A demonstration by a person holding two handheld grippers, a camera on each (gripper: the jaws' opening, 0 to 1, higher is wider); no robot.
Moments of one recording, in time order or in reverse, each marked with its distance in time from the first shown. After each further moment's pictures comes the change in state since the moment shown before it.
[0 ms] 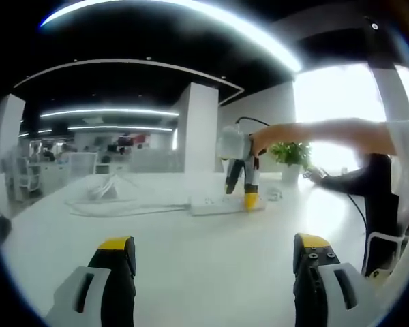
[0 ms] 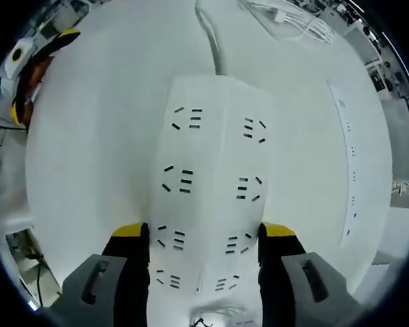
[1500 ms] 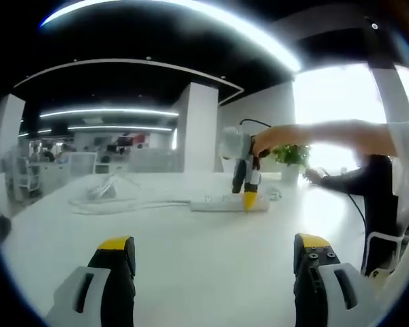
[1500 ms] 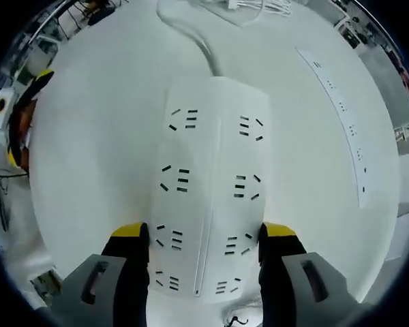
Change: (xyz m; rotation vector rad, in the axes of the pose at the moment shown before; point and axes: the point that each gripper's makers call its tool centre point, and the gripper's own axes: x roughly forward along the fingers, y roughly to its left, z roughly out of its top) left arm -0.002 -0.001 0.001 0.004 0.000 -0.004; right arm 0.000 0.003 -0.010 0.269 -0.046 0.024
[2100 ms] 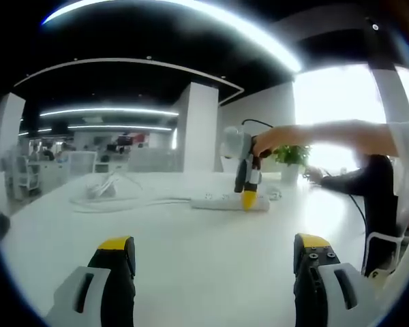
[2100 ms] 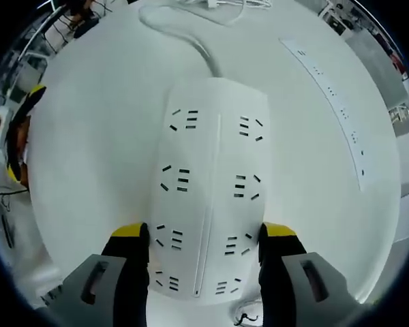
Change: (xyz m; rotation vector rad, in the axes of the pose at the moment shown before) left arm 0.003 0.000 -0.004 -0.008 0.000 -0.002; right arm 0.001 -0.001 -0.005 0.093 -0.015 -0.009
